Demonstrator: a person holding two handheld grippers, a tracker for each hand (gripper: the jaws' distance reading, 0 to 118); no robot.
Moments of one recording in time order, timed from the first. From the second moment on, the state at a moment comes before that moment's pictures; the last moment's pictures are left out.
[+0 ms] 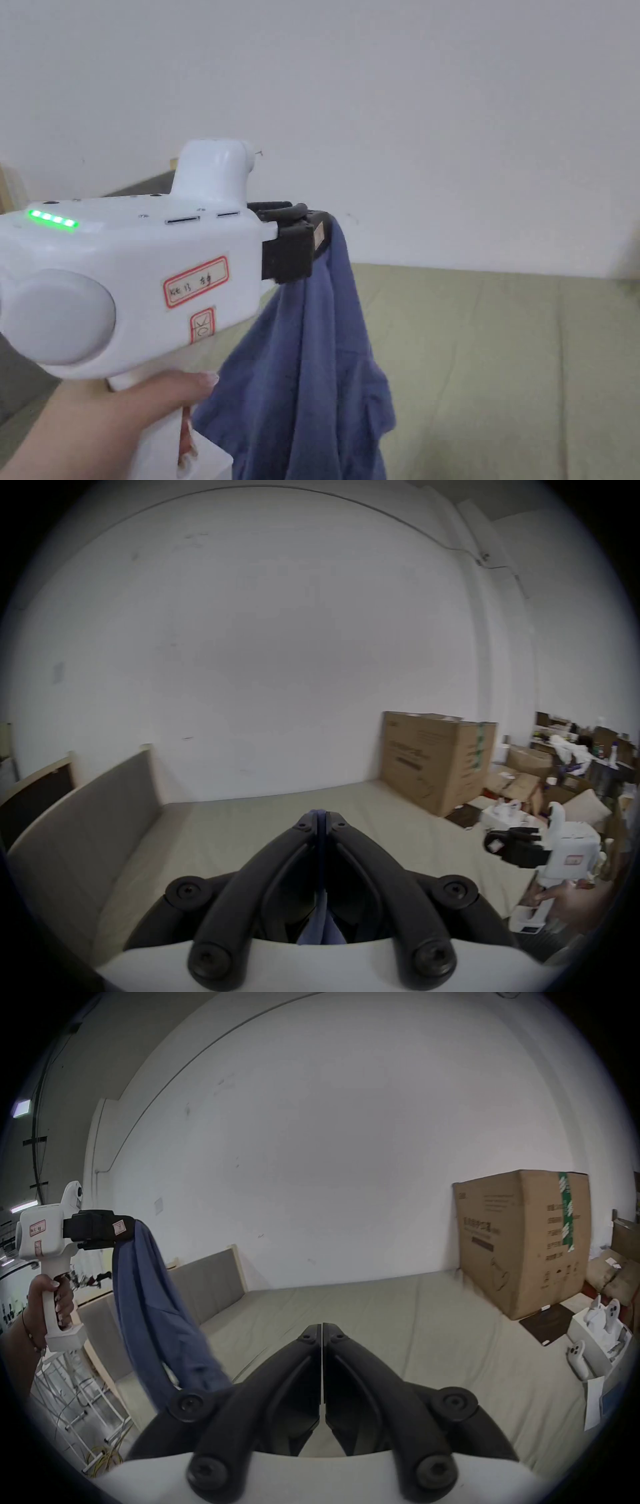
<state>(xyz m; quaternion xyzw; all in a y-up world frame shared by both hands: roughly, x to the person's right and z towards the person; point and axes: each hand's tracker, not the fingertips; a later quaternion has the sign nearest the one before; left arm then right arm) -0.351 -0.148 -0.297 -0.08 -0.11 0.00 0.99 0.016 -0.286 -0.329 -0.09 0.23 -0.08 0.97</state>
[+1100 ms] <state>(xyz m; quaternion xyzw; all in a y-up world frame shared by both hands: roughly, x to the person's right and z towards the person) -0.280 -0.320 -0.246 0.00 0.05 0.08 1.00 0.070 -0.334 -0.312 -0.04 0.13 -0.06 0.99</state>
